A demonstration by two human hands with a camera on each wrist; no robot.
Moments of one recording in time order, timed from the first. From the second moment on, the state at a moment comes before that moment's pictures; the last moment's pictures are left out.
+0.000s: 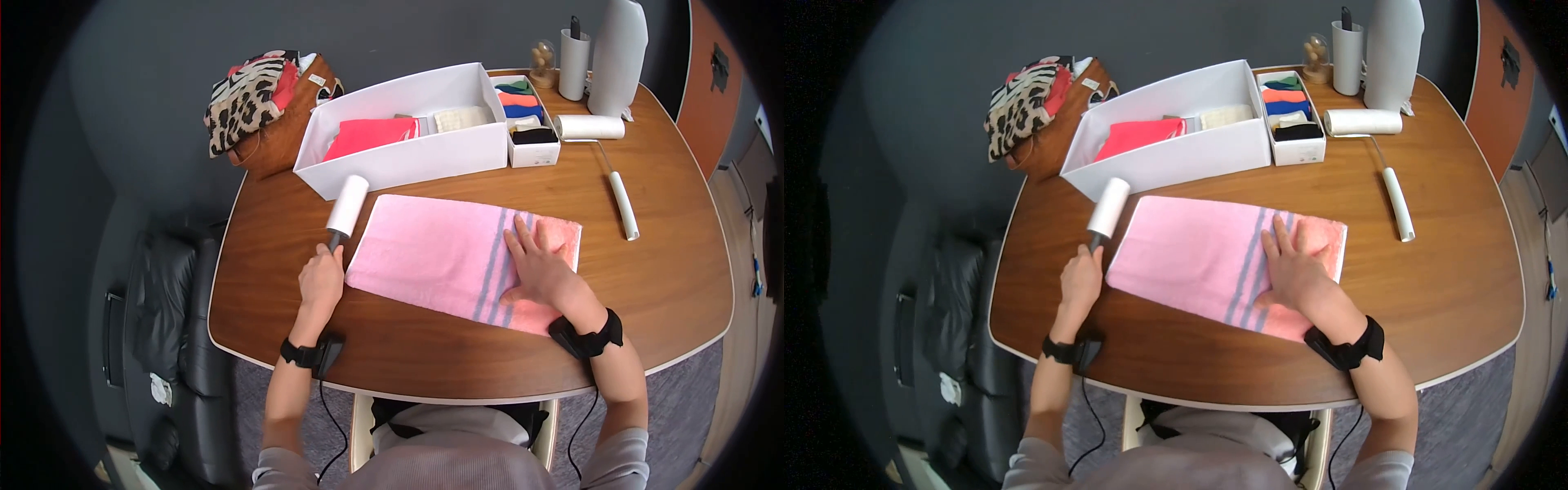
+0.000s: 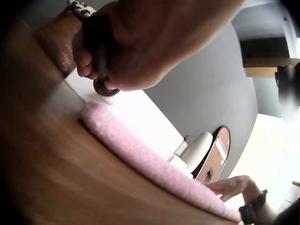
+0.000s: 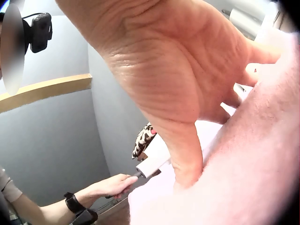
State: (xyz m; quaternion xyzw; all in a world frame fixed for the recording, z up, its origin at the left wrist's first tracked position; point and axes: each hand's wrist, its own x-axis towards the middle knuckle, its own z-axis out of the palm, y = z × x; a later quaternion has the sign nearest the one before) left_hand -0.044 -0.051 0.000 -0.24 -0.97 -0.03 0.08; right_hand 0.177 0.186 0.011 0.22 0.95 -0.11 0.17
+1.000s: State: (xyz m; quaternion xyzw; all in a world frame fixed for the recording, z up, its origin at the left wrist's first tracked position) left_hand -0.033 -0.074 -0.010 -0.31 -0.95 0.04 -0.01; right_hand 0.179 0.188 0.008 0.22 0.95 -0.14 0.16
